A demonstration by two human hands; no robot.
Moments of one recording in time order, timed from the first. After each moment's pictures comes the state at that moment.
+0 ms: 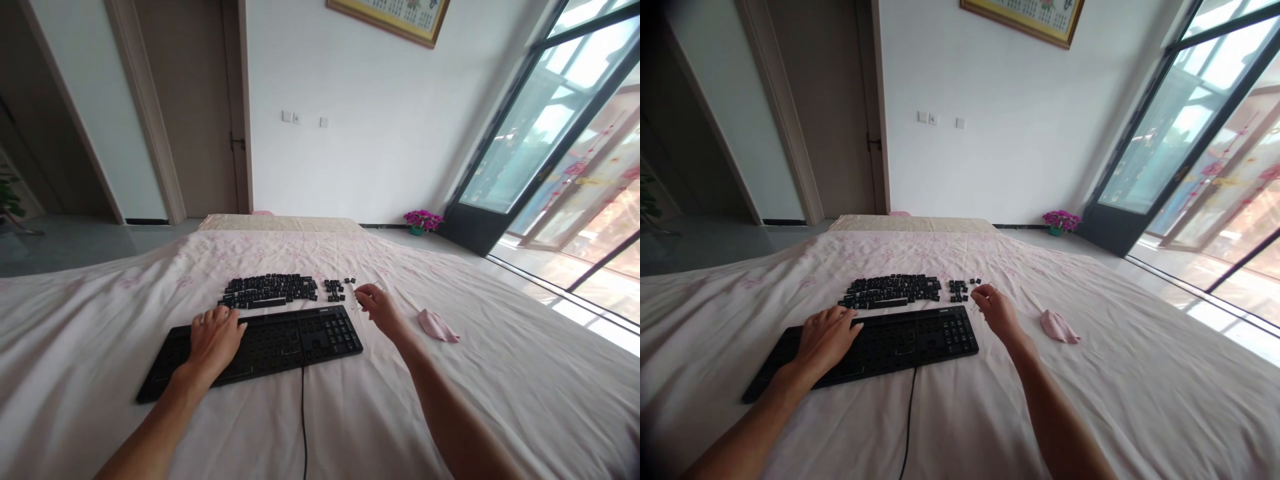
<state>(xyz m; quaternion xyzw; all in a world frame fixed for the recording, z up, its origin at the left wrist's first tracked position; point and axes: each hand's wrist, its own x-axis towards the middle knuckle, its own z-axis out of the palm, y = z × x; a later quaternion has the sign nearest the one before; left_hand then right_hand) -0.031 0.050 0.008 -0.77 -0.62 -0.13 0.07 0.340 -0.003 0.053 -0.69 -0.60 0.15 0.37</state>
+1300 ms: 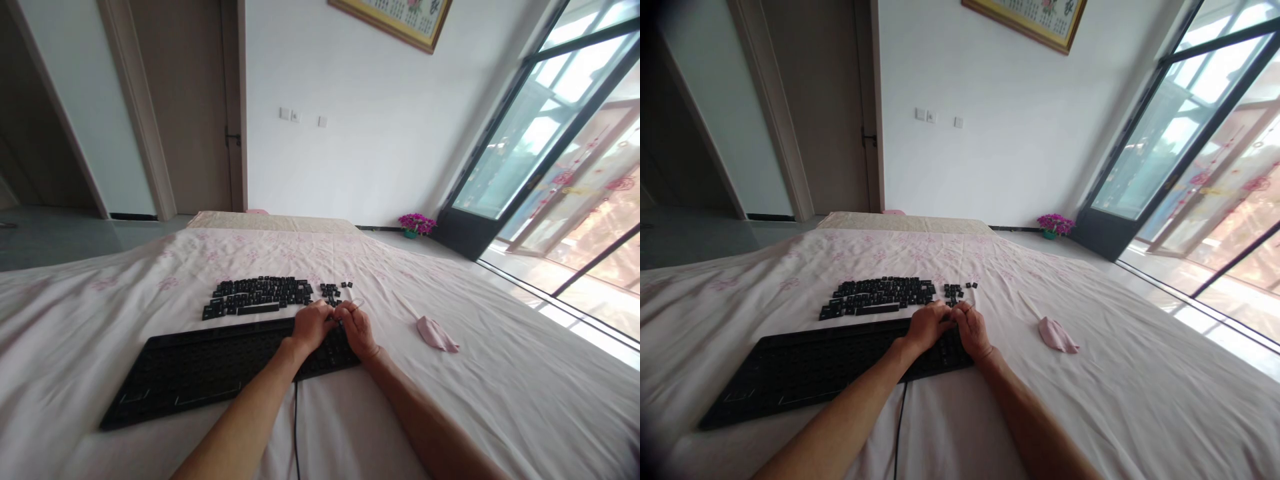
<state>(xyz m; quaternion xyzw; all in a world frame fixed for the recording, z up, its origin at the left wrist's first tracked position) 0.164 0.072 -0.009 -0.88 -0.37 -0.25 -0.16 0.309 0.018 -0.010 -0.53 -0.67 0.13 0.51</state>
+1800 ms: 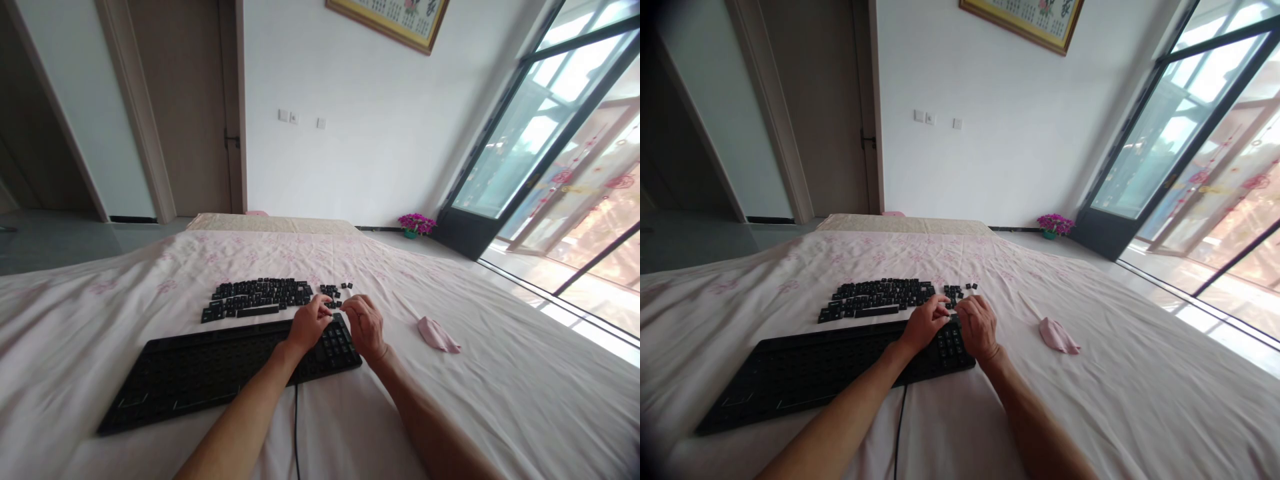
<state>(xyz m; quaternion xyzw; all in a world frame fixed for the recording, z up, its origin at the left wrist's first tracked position) 0.161 0.079 -0.014 -0.77 -0.34 -0.38 -0.38 0.308 0.006 0.020 -0.52 -0.71 -0.07 0.47</state>
